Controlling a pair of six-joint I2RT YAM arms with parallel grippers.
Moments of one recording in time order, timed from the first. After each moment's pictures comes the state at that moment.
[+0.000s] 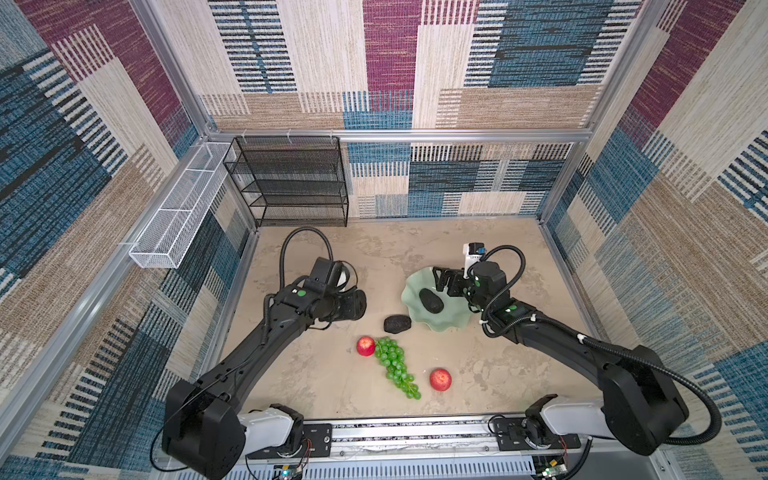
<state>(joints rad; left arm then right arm) -0.44 1.33 1.12 -0.76 0.18 -0.43 0.49 1.28 0.69 0.21 0.10 0.47</state>
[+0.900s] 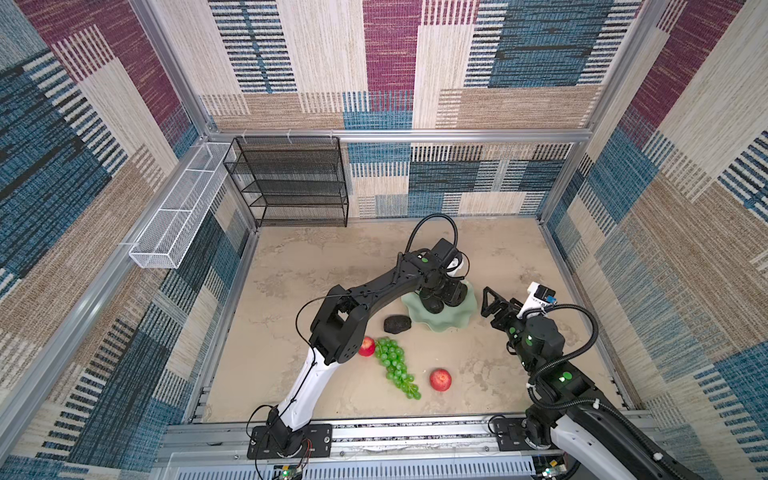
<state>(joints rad) -0.82 2.30 2.01 -0.76 0.26 -0.29 0.47 0.59 0.33 0.04 0.36 0.66</state>
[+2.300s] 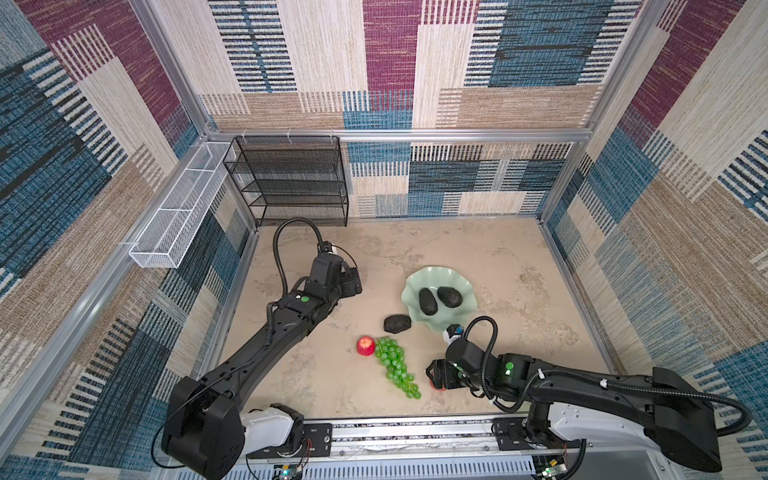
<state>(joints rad) -0.42 1.25 0.93 -0.33 -0.19 -0.49 1.08 1.10 0.47 -0.37 0.11 0.93</state>
